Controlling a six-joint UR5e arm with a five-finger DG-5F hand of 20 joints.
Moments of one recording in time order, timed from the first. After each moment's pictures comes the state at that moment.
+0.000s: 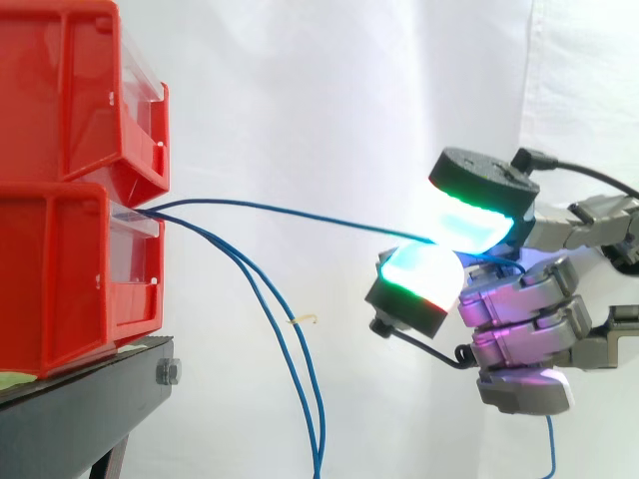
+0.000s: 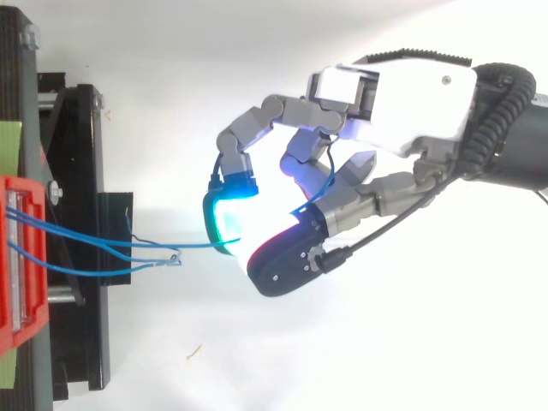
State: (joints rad) arm 0.11 -2.17 -1.40 -2.72 -1.33 -0.18
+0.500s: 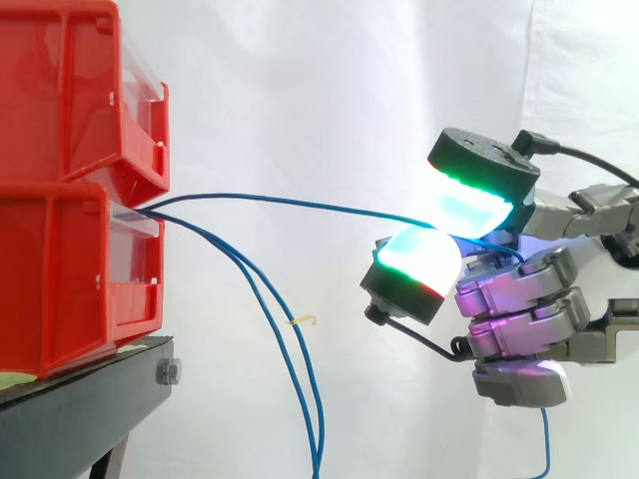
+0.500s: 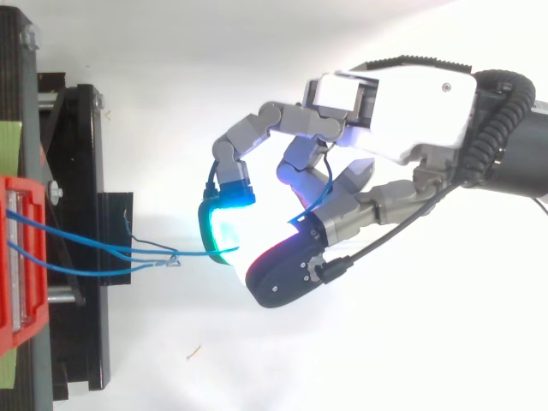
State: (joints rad) arm 0.12 -2.17 -1.40 -2.70 -1.33 -0.18
